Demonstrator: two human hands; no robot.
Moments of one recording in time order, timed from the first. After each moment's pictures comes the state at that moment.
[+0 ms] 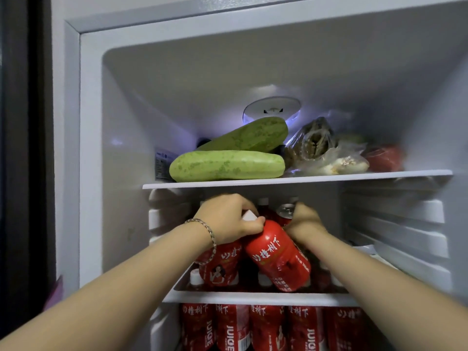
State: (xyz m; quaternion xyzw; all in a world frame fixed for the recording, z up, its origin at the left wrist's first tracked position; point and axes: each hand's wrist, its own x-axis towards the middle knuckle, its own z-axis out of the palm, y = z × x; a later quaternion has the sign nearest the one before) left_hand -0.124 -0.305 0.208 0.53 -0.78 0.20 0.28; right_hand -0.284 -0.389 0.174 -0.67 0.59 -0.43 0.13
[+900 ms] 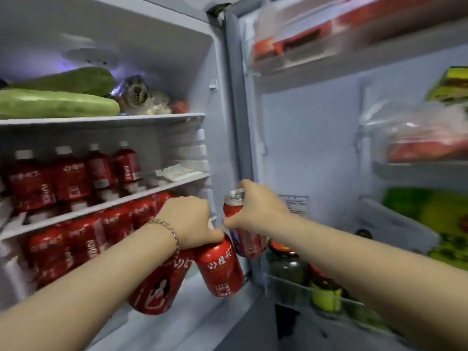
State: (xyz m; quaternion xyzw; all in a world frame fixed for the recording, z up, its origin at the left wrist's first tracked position) left_hand -0.206 -0.111 0.105 0.28 -0.92 0.23 0.15; right_hand -0.325 -0.030 0.096 -0.52 0.78 -0.34 -0.04
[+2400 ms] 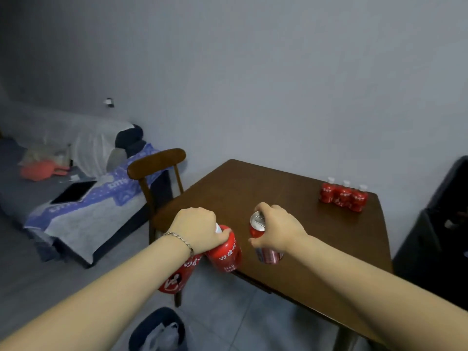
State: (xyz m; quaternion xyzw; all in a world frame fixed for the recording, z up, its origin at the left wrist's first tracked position) left_hand -0.765 1.095 -0.072 -0.55 -0.83 0.04 0.08; right_hand -0.624 1.195 -0.084 0.37 0.91 -0.19 -0.06
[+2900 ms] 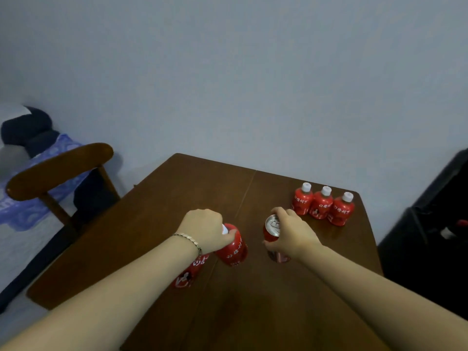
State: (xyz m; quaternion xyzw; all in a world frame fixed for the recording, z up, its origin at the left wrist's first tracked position) left_hand -0.811 1.476 -0.154 -0.64 -0.77 0.08 0.00; right_hand -0.635 1.545 -0.174 0.51 0.83 -0.22 -0.04
